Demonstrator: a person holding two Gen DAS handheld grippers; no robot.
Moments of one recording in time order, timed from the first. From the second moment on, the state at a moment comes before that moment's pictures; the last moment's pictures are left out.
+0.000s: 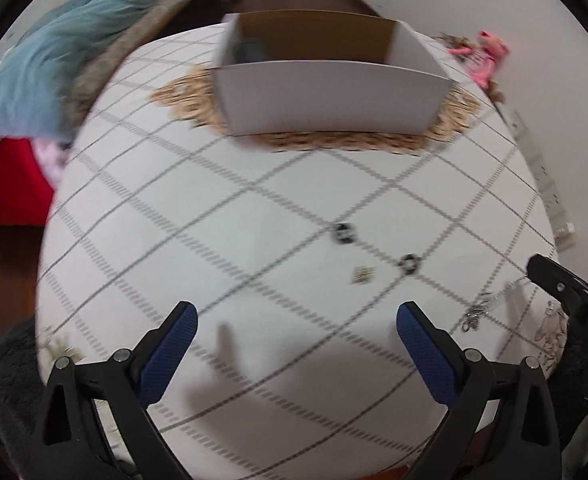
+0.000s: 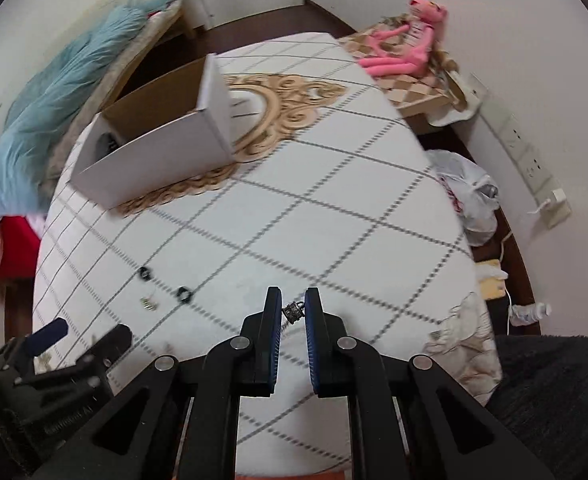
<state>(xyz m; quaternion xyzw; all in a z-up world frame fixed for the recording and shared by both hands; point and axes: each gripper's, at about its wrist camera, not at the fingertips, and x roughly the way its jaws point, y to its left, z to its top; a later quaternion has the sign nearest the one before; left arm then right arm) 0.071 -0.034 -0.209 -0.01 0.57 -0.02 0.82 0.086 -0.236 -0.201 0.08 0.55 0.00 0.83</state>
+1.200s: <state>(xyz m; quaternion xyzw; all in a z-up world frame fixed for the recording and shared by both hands) 0.142 -0.020 -0.077 -0.03 0.48 -0.11 0.87 0.156 -0.217 -0.059 0.12 0.47 0.12 0.87</state>
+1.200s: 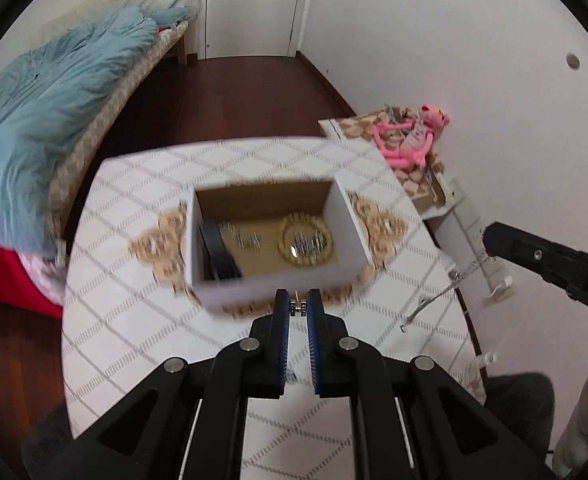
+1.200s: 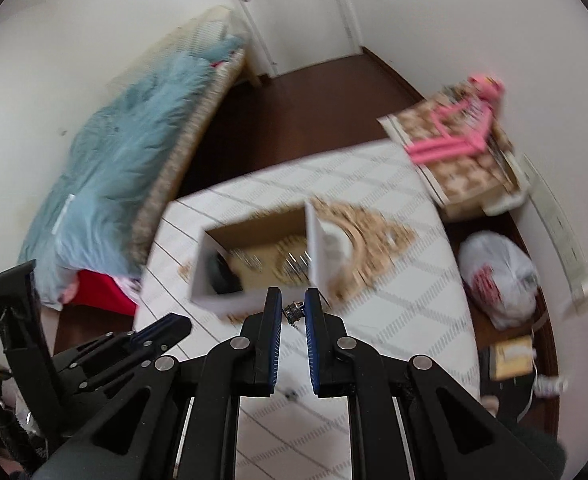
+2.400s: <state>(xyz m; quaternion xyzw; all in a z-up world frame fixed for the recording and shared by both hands) 0.295 0.030 -0.115 -0.08 0.56 -0.04 0.82 0.322 -0.162 -0.144 0.06 0.57 0.12 0.81</state>
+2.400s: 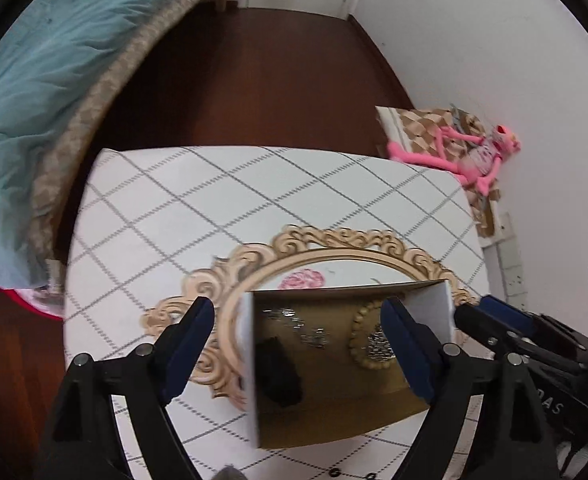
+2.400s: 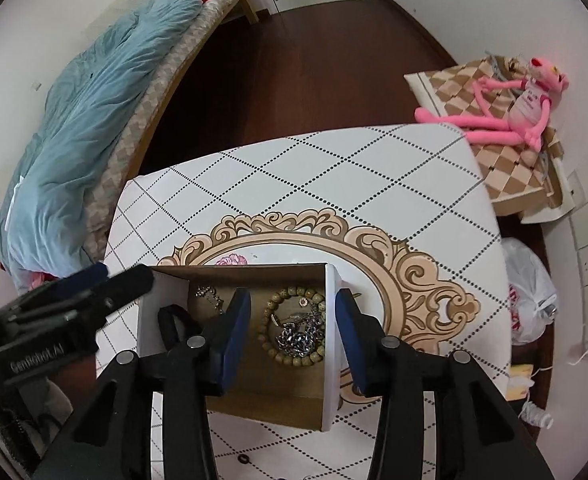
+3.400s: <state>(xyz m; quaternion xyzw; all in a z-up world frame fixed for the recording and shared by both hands) 0.193 0.022 -0.107 0.00 0.52 0.05 0.85 0.231 -0.162 -0.132 -0.03 0.55 0.04 0.84</state>
